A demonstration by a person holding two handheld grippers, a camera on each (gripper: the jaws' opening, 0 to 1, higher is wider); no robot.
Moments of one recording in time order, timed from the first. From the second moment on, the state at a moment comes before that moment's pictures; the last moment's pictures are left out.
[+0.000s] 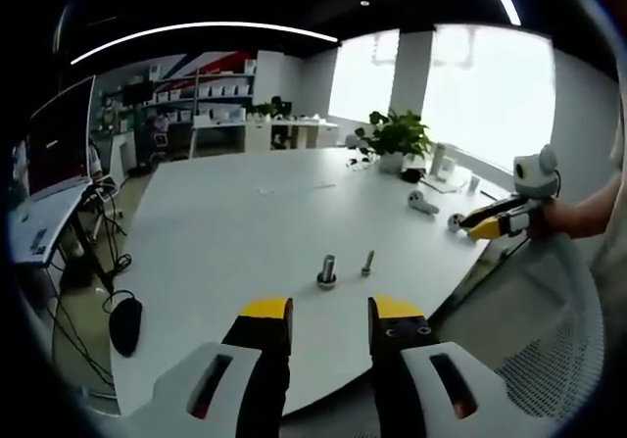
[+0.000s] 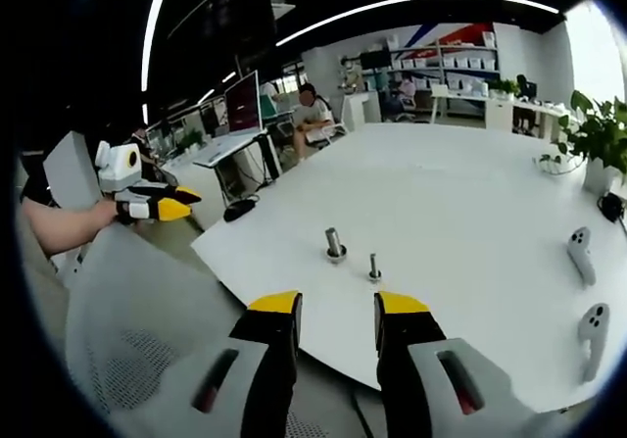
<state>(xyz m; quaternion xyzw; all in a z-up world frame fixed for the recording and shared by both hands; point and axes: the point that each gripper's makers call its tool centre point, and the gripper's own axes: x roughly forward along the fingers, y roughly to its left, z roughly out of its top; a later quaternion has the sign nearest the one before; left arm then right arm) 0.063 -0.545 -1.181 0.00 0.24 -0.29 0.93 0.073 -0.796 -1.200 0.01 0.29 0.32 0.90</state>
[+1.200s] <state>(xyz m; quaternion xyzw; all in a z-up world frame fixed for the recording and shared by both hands) 0.063 -0.543 -1.179 -0.01 0.24 -0.28 0.93 0.072 -0.798 -1.200 0.01 0.29 0.32 0.90</state>
